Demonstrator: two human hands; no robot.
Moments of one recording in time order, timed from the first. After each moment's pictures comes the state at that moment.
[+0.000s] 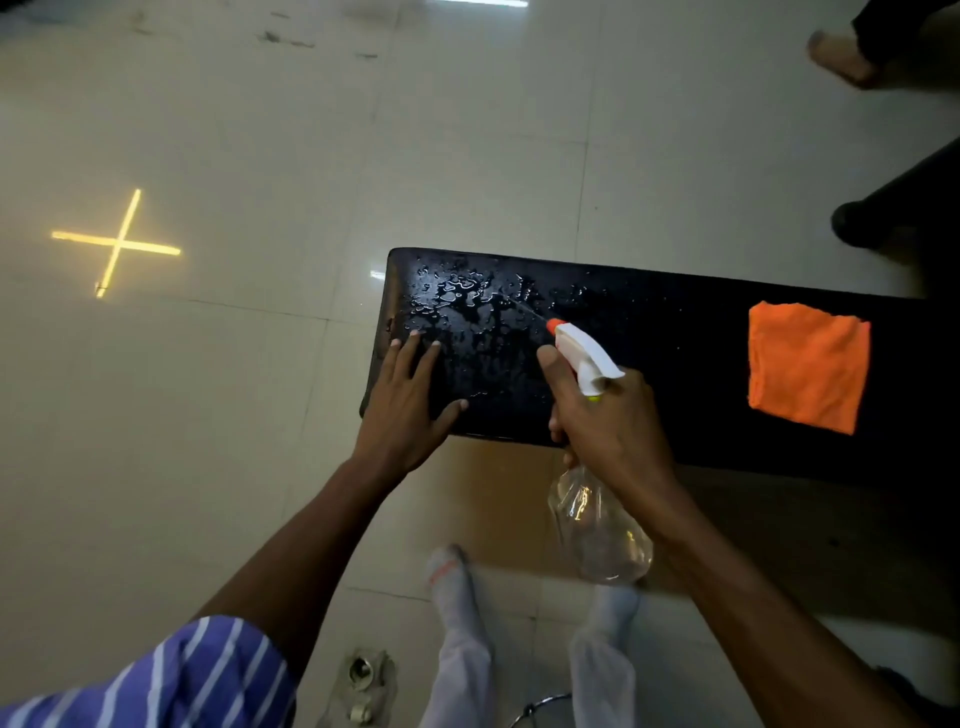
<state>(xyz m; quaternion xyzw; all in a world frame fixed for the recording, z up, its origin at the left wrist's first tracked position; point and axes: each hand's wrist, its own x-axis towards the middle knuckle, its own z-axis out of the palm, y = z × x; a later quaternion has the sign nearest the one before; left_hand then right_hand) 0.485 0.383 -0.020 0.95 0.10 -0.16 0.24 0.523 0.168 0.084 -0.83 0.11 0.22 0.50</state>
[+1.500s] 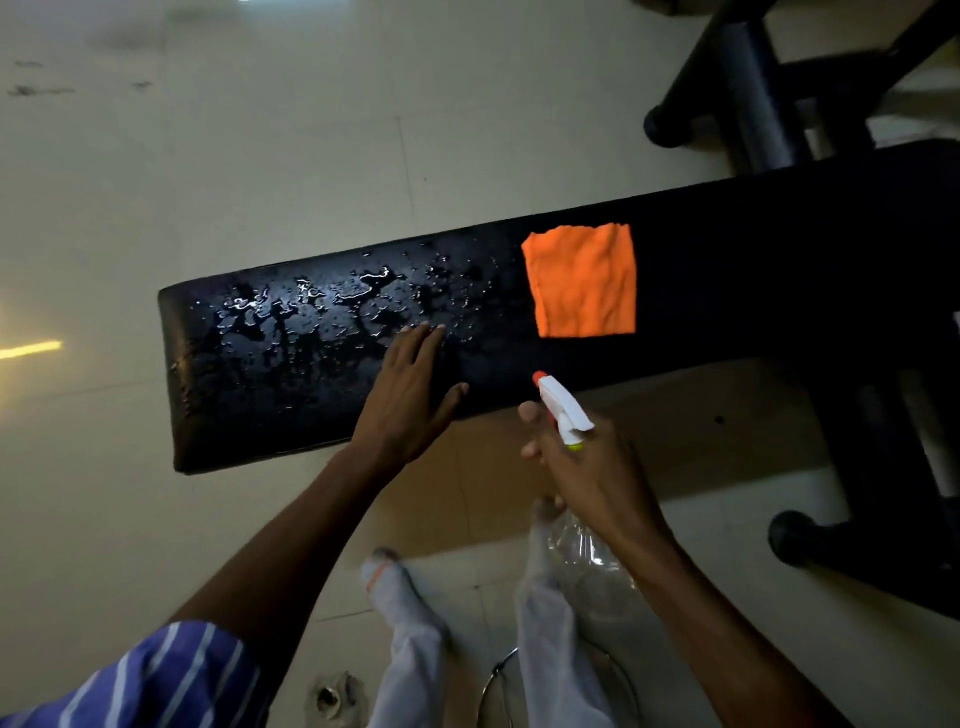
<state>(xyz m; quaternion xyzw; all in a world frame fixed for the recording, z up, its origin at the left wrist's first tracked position) 0.526 0.173 0.002 0.94 -0.09 -0.19 0.27 0.449 -0.031 0.072 -0.81 0.24 0.19 0.49</state>
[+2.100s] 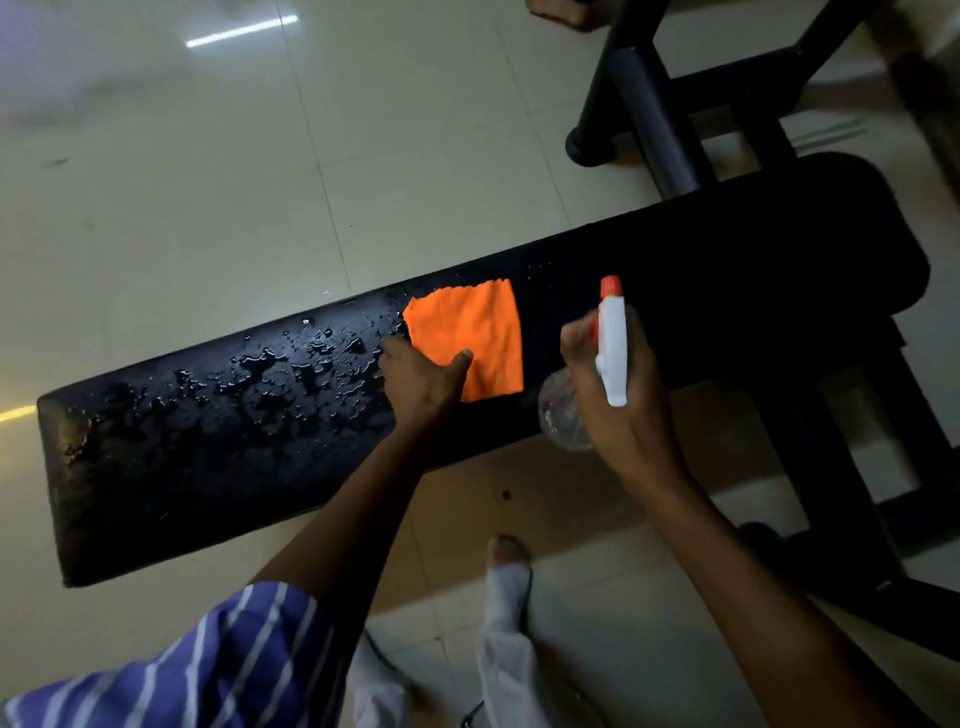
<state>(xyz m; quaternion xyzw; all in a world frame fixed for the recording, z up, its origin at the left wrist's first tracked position) 0.619 -0.025 0.016 0.86 0.26 -0.21 0.40 0.543 -0.194 0.089 -0.81 0.18 -0.05 0.56</state>
